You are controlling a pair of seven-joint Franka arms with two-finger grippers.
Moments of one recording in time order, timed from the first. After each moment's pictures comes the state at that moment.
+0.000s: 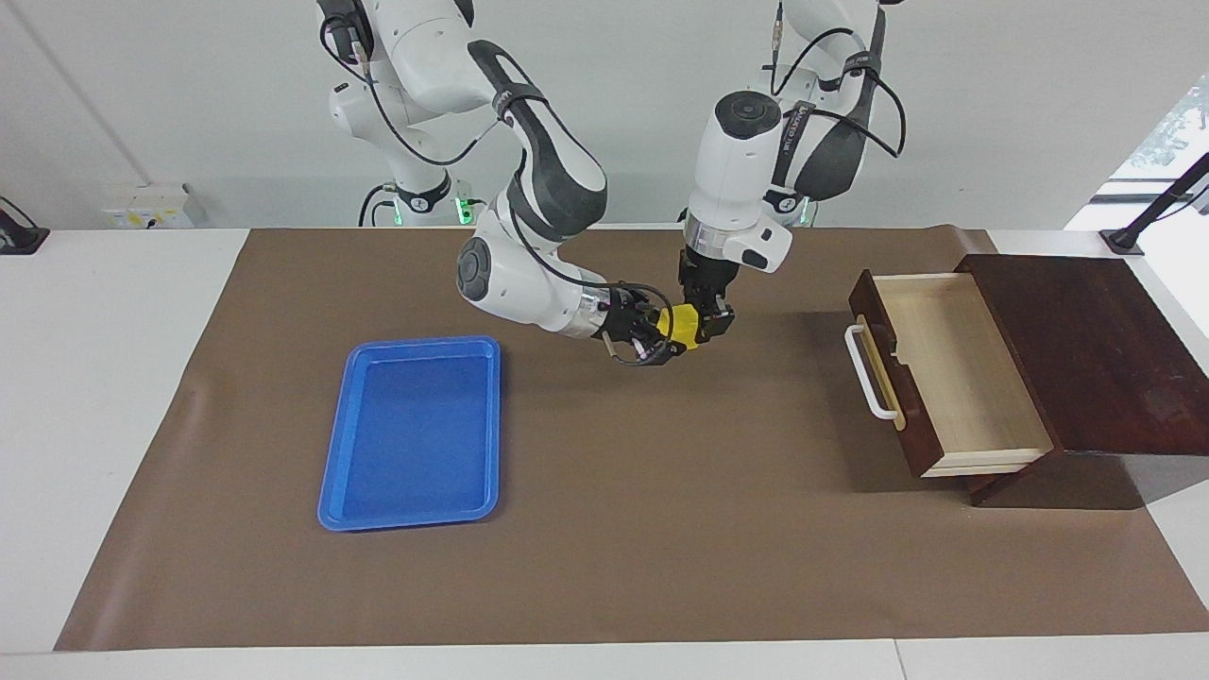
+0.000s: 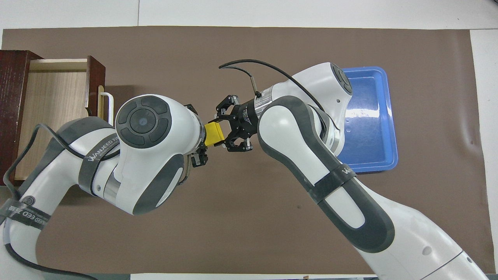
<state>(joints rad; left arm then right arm) -0.51 0.09 -0.08 -1.87 0.02 2.05 -2.32 0.48 0.43 0.02 -1.62 0.97 2.07 1.30</state>
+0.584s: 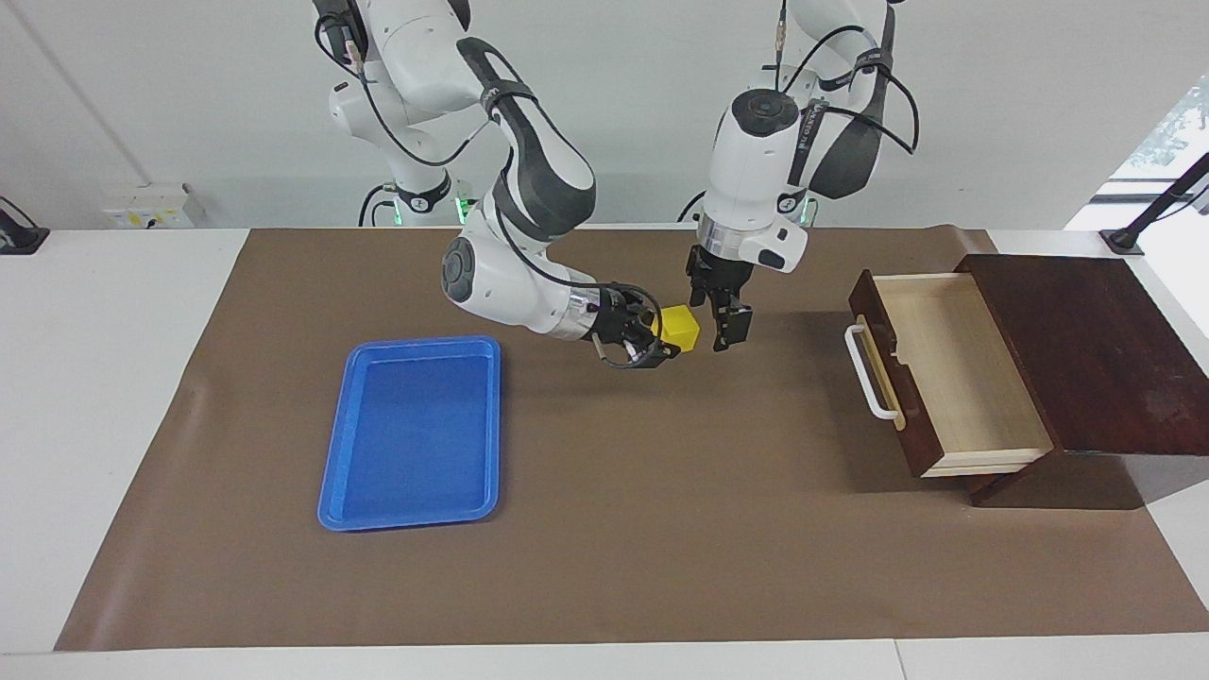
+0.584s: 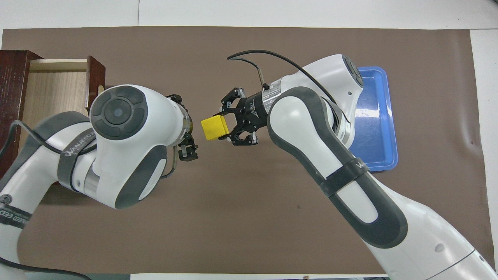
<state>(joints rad) -0.48 0.07 -0.05 -1.86 0.02 2.05 -2.32 0.45 0.43 0.01 -1.60 0.98 2.04 1.31</state>
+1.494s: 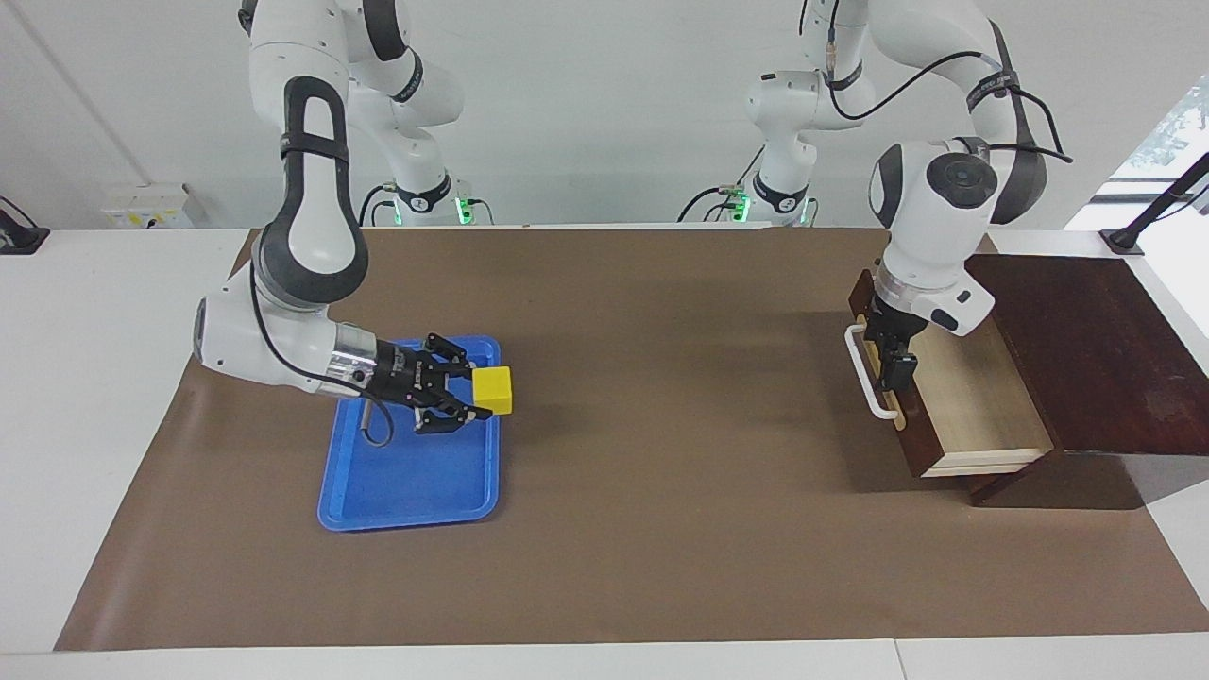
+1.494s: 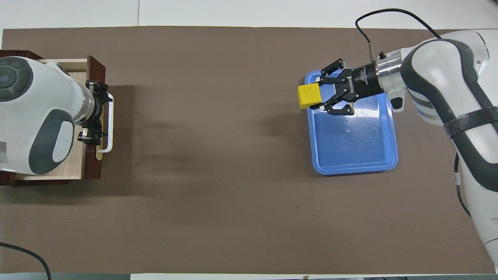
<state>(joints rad) -0.09 0.10 -0.04 -1.93 0.13 2.06 -1.56 0.01 0.43 -0.01 -1.66 0.90 1.81 1.17</state>
